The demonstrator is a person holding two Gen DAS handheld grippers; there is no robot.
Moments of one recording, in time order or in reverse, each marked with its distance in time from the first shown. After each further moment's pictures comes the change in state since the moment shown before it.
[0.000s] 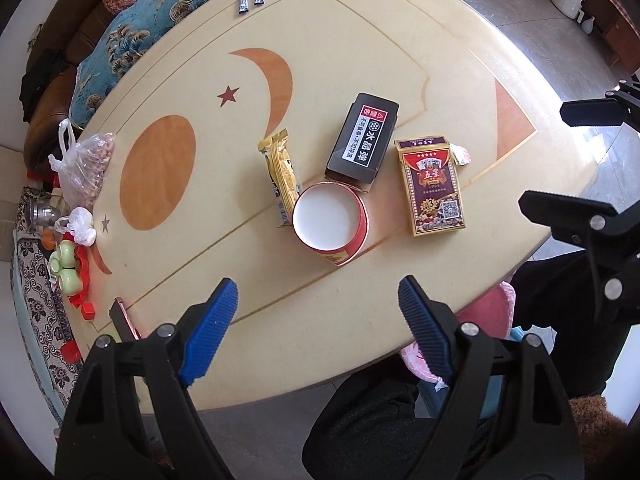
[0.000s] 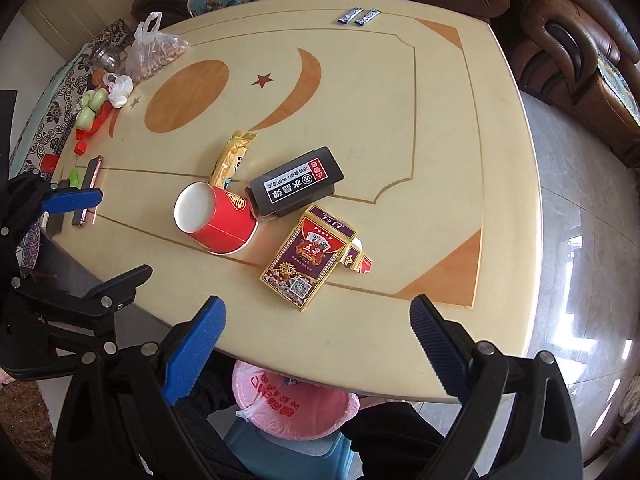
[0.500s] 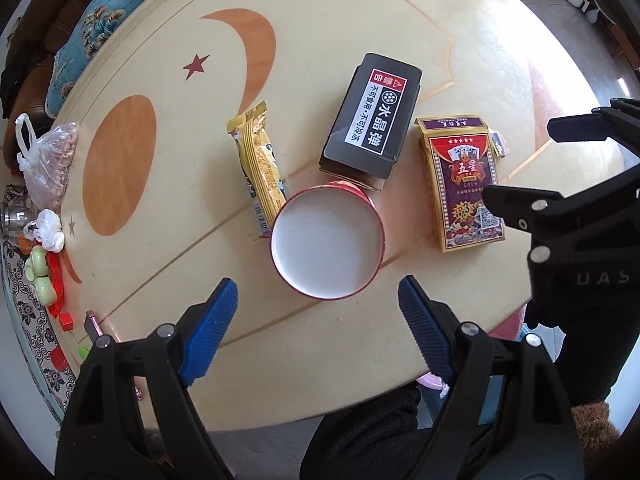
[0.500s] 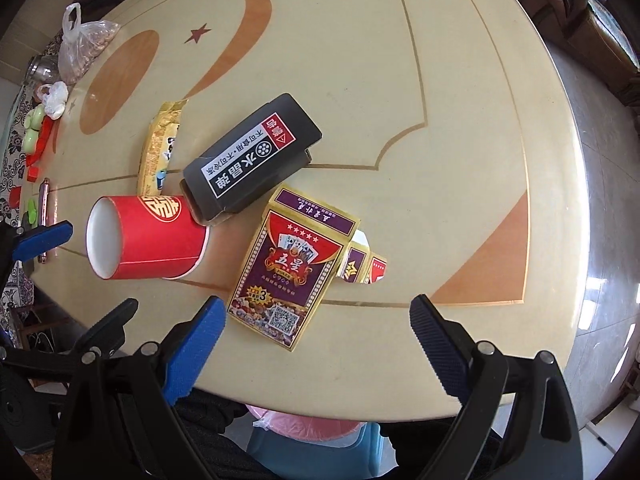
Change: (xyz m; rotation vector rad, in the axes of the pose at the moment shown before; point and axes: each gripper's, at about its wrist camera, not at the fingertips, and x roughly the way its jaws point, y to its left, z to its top) left arm 0.072 0.002 0.022 0.010 0.080 -0.042; right arm 0.099 -0.017 0.024 0.177 0.155 -0.019
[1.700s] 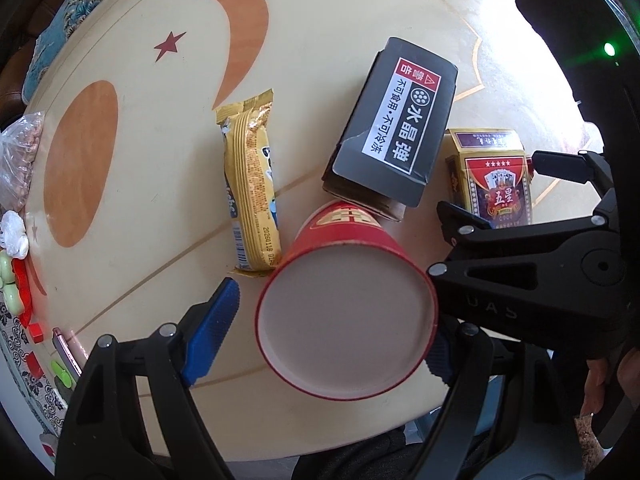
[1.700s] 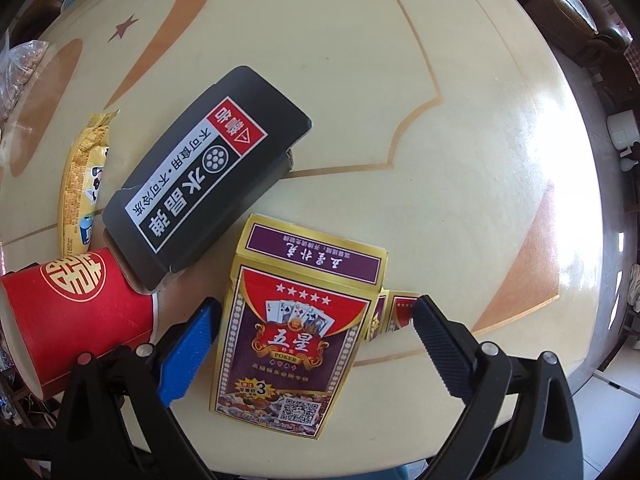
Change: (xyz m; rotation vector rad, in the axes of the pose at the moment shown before) left arm 0.047 0.015 0.020 -0.036 0.024 -0.105; right arm 0.060 0.024 0.032 0.141 -0.012 -0.147
